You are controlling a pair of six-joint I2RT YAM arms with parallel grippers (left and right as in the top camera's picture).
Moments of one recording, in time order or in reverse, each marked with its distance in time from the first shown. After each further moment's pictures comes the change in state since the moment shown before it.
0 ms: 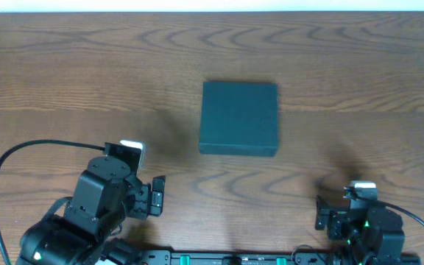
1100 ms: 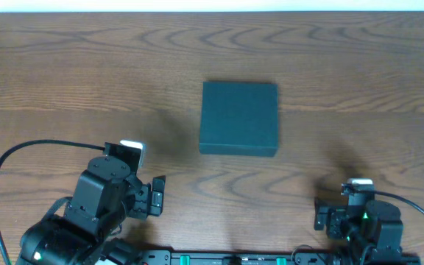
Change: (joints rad) left arm 0.000 0.000 0.000 0.000 0.000 0.000; right arm 0.000 0.092 0.014 0.002 -0.015 0.004
